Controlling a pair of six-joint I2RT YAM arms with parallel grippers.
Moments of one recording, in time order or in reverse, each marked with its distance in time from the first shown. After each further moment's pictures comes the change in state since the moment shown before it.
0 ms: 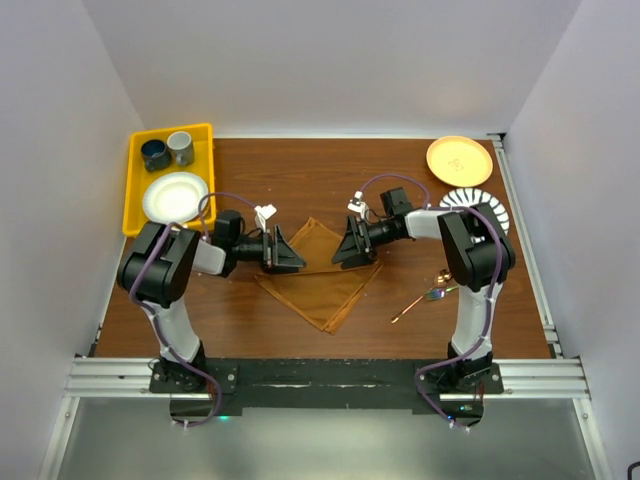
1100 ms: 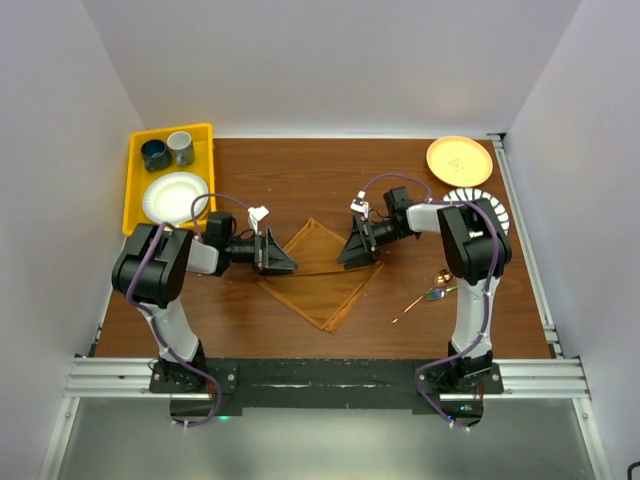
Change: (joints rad) left arm 0.072 -0.016 -0.012 -0.095 0.090 0.117; right arm -0.039 0.068 0.078 -0.187 -0.091 -0.175
